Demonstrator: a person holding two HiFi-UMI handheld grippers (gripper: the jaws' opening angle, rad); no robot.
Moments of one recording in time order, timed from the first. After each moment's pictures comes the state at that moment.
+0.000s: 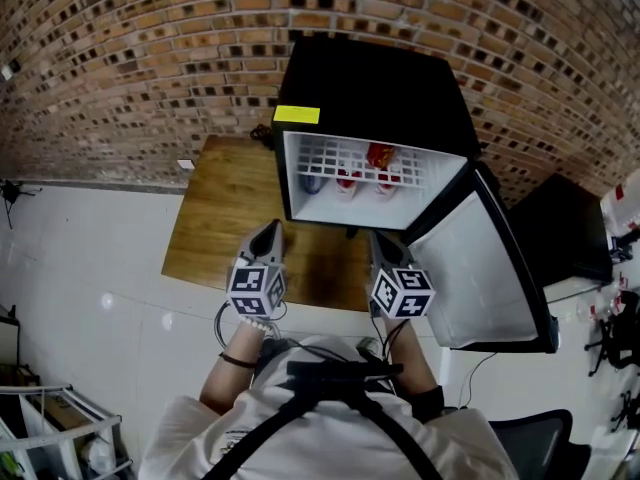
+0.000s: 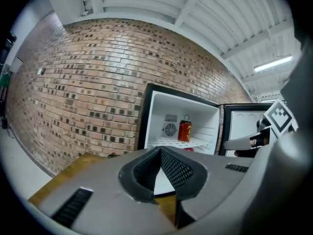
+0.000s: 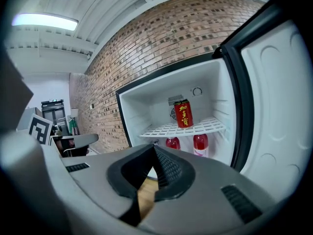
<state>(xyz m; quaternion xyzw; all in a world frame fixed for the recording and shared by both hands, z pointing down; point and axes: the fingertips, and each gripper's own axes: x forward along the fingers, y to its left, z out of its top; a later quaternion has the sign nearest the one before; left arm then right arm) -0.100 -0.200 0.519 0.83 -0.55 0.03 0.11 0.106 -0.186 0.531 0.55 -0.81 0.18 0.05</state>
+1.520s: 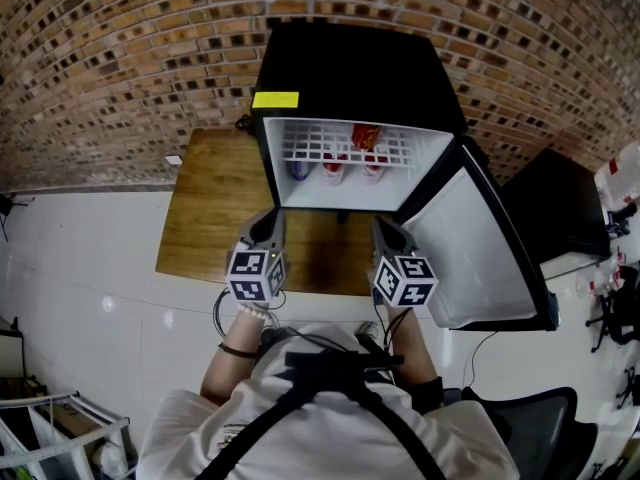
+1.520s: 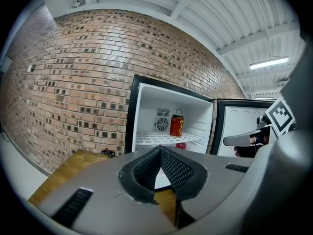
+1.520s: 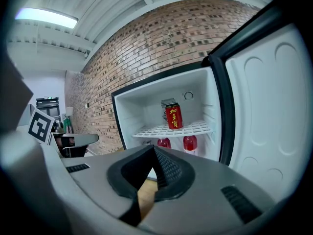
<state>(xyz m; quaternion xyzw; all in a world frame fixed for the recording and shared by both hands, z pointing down) -0.067 -0.202 0.524 0.84 -0.52 0.06 0.12 0.137 -0.174 0.527 0.58 -0.80 0.17 0.05</state>
